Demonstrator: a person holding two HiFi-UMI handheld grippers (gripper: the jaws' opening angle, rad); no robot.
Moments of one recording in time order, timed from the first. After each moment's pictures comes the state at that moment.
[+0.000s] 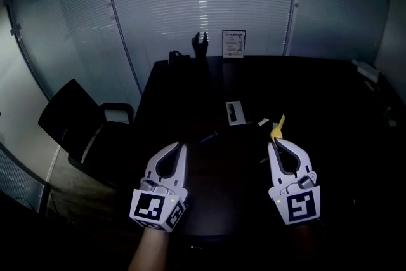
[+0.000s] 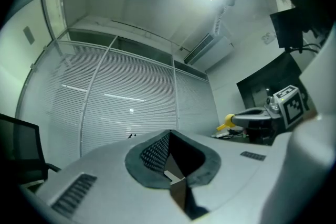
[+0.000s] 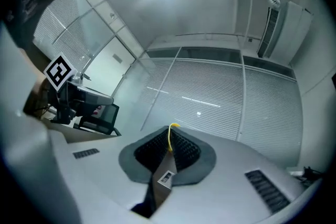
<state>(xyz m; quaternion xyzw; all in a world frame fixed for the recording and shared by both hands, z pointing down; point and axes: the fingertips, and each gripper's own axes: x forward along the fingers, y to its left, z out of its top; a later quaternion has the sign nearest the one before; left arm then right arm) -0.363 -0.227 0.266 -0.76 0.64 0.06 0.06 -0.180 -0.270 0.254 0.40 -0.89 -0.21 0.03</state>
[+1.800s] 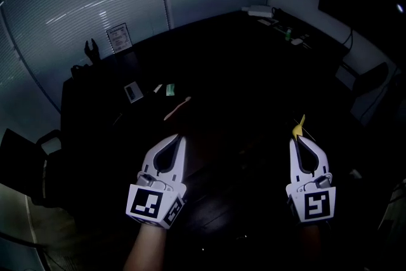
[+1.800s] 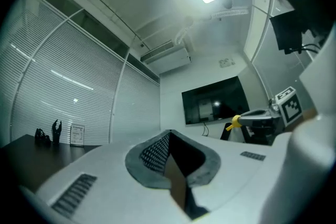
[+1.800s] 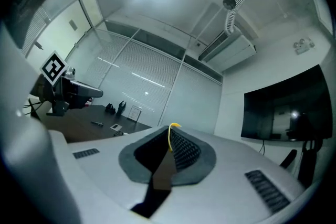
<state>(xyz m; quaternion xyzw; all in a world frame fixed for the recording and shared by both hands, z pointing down) -0.049 -0.097 0.284 -0.91 0.40 0.06 0.04 0.173 -0.016 0.283 0.68 -0.71 -0.16 0.09</state>
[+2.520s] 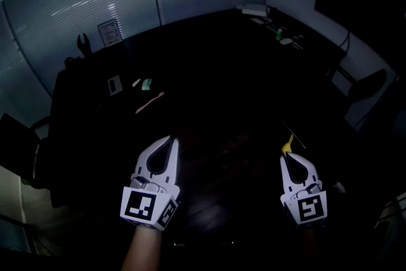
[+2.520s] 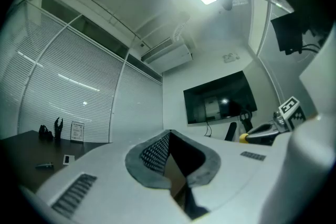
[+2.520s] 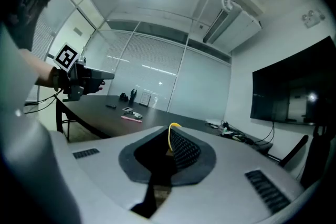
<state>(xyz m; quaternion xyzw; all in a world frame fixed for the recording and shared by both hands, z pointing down) 0.095 -0.048 0.294 -0.89 0.45 0.06 0.04 0.333 0.025 0.359 0.62 -0.77 -0.09 0.14</state>
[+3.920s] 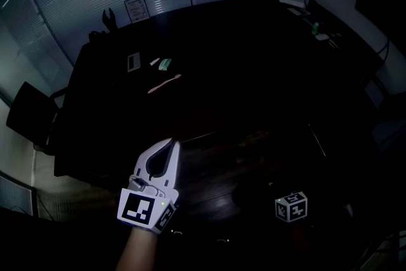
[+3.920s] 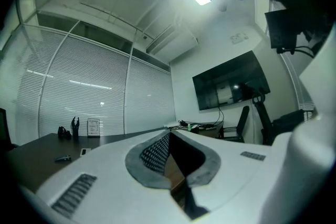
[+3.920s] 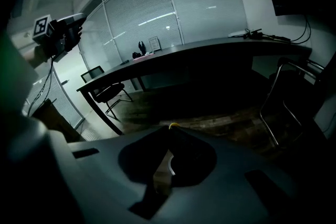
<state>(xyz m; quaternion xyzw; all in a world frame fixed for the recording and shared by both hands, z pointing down) 0.120 -0.055 0.345 -0.85 0.52 0.00 0.04 0.388 0.005 0.685 0.46 -0.80 0.28 0.26</state>
